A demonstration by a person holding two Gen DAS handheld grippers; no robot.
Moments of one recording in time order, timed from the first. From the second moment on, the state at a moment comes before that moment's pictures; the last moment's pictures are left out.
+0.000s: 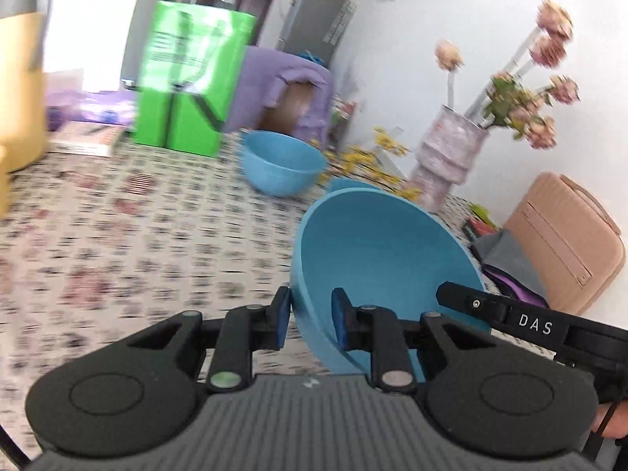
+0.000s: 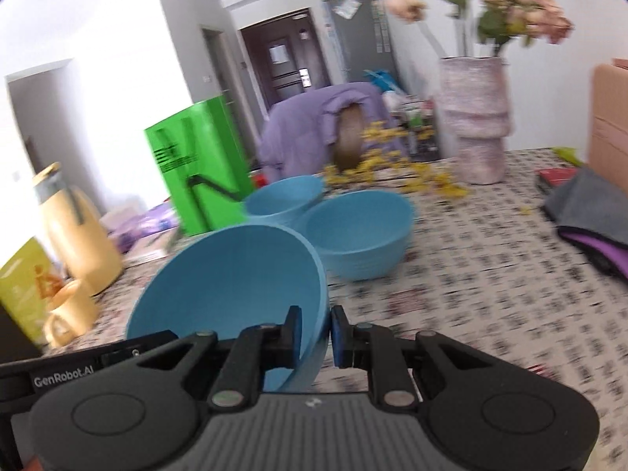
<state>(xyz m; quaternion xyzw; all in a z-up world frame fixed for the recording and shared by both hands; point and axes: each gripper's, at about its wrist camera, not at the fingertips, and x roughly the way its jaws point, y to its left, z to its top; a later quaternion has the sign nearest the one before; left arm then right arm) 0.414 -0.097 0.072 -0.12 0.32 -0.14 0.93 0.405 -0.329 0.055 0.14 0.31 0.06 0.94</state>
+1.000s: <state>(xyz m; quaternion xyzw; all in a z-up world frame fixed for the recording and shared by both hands) 0.275 0.019 0.042 -0.14 0.31 -0.11 0.93 0.288 -0.217 0.026 0.15 0.34 0.11 0.92</state>
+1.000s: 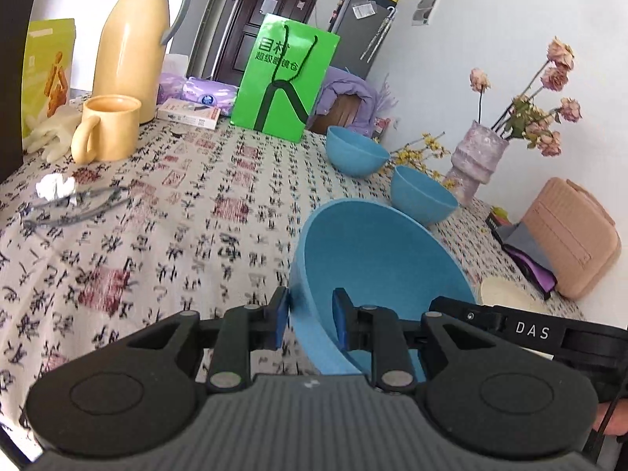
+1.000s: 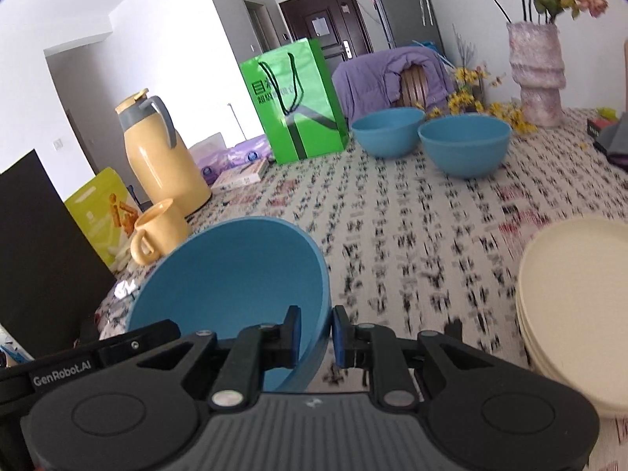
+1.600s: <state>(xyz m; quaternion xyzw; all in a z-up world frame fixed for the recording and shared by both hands) 0.269 0.014 0.014 -0.14 0.33 -0.11 0.93 0.278 -0.221 -0.007 0.17 0.37 0.10 0.91</state>
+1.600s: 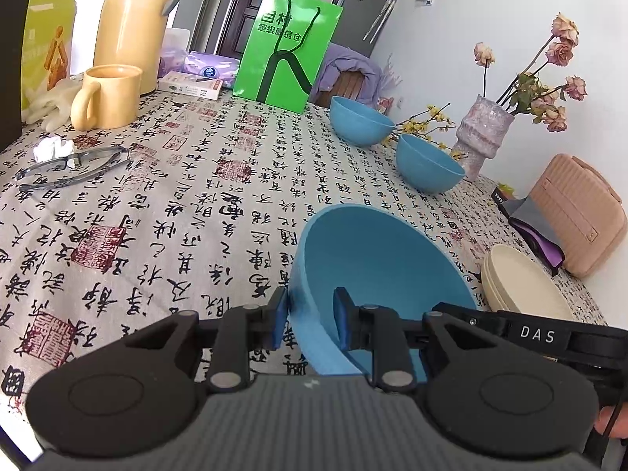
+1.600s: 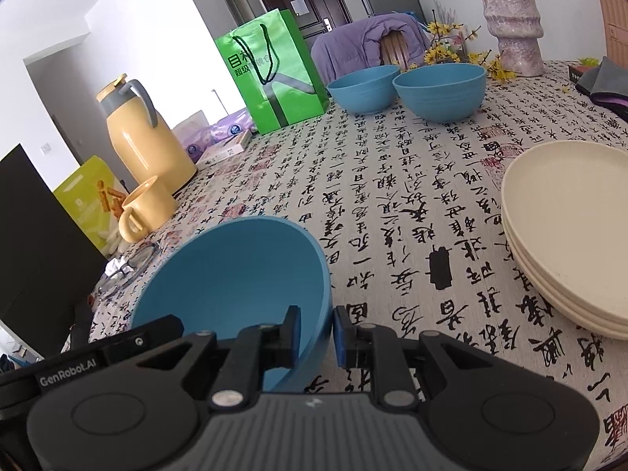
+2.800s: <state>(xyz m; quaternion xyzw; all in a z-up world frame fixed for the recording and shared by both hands) 0.150 -0.007 0.034 -0.04 0.19 -0.09 0.98 0.127 -0.294 0.007 0.02 0.13 0.05 0.99</state>
